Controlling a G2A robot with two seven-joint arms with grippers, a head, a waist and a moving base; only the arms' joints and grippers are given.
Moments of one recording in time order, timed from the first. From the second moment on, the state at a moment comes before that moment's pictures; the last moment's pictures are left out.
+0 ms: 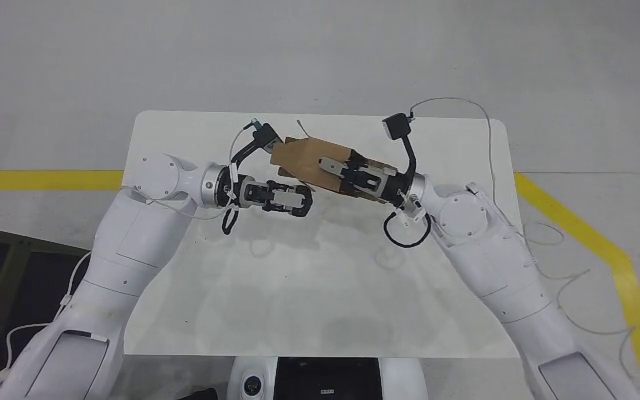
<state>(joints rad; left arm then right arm) 0.75 -1.07 -1.06 -1.31 -0.59 -0.34 -1.43 -0.82 -1.19 0.96 -1.40 0.13 -0.52 0.64</state>
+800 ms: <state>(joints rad) 0.68 -1.06 -1.12 -1.14 -0.36 -0.52 -1.28 -0.93 -1.12 1.17 -1.43 0.29 -0.53 1.03</state>
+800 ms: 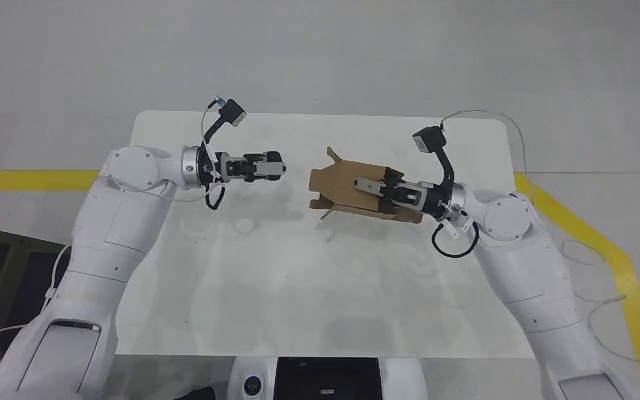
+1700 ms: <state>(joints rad) 0.62 -1.10 -0.95 -1.10 -0.18 -0.62 -1.18 -0.90 -1.14 1.12 -1.41 0.39 -0.62 0.99</state>
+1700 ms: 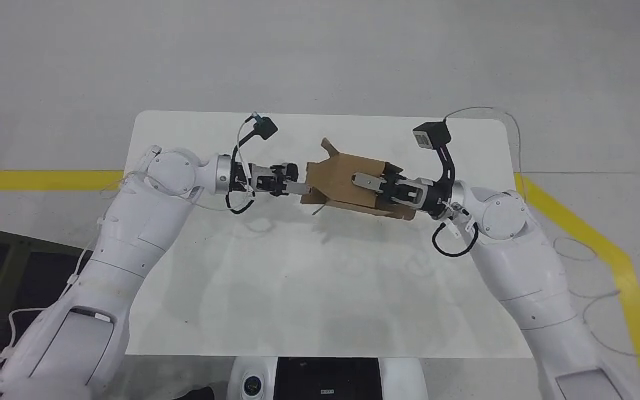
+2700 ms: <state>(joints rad) 0.62 -1.10 -0.95 -1.10 -0.23 -0.60 -1.20 -0.81 -1.18 0.99 -1.35 0.47 -0.63 1.07</state>
